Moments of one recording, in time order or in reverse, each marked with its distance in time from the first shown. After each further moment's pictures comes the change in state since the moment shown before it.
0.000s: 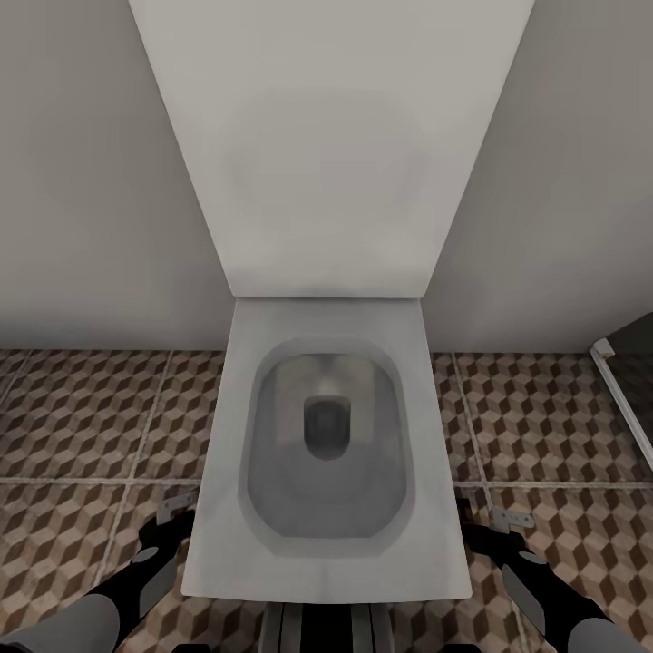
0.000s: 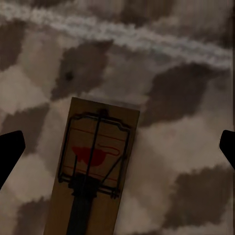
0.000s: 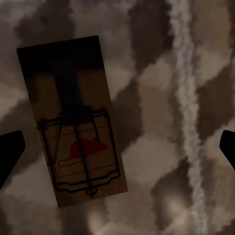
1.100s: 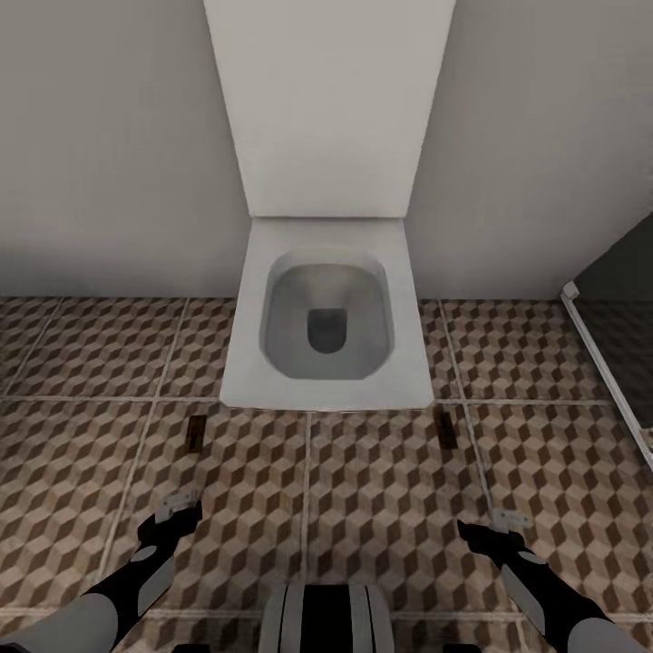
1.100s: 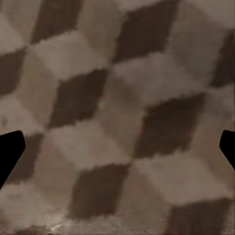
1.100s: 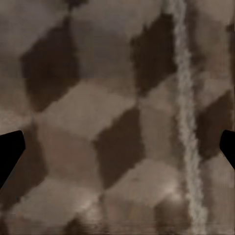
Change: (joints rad) left arm 0.000 0.006 0.003 -0.007 0.002 -0.012 -0.002; right arm 0.000 0.001 0.000 0.000 0.001 0.000 0.000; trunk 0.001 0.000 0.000
